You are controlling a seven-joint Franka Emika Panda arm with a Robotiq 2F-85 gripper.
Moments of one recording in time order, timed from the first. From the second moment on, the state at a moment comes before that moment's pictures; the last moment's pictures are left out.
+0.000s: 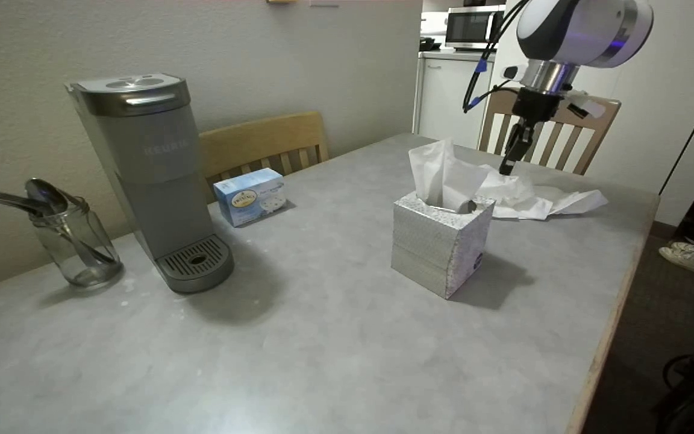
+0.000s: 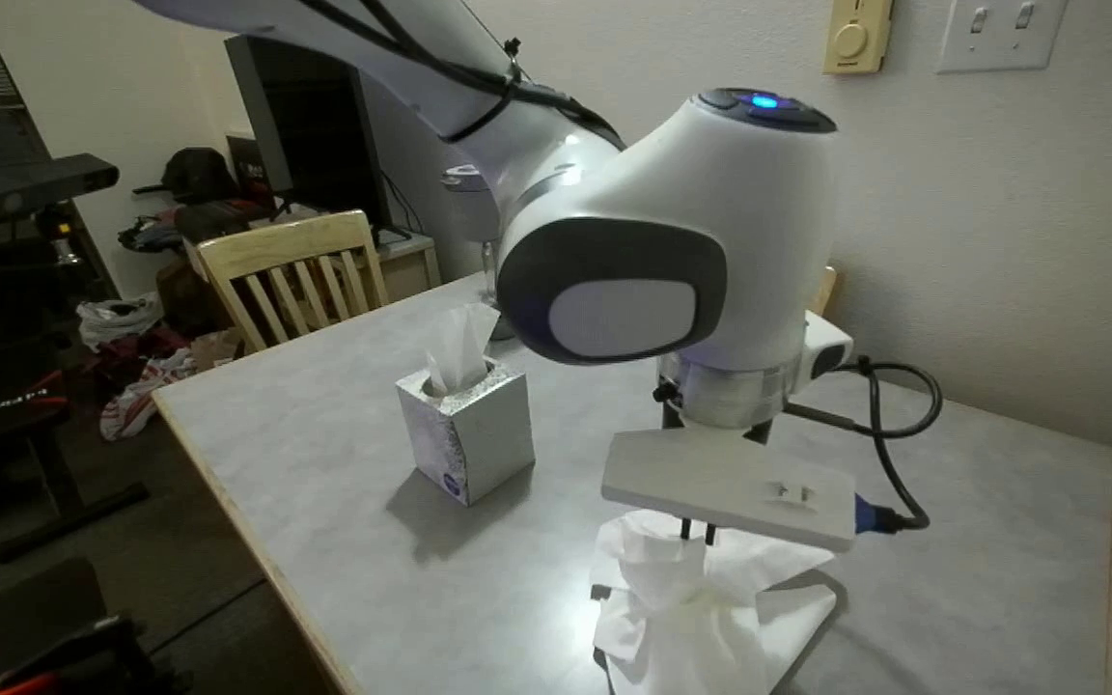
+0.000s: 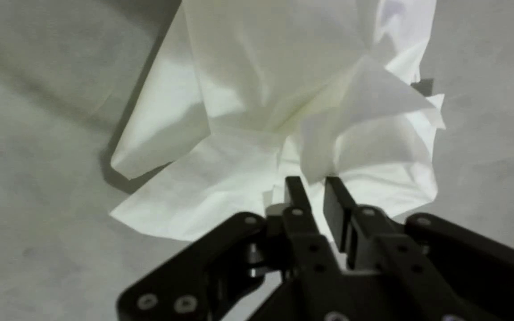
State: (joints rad) arm -0.41 0.55 -0.08 -1.91 0.35 2.51 -1.20
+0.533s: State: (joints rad) arm -0.37 0.37 -0.08 -1.91 0.26 2.47 -0.99
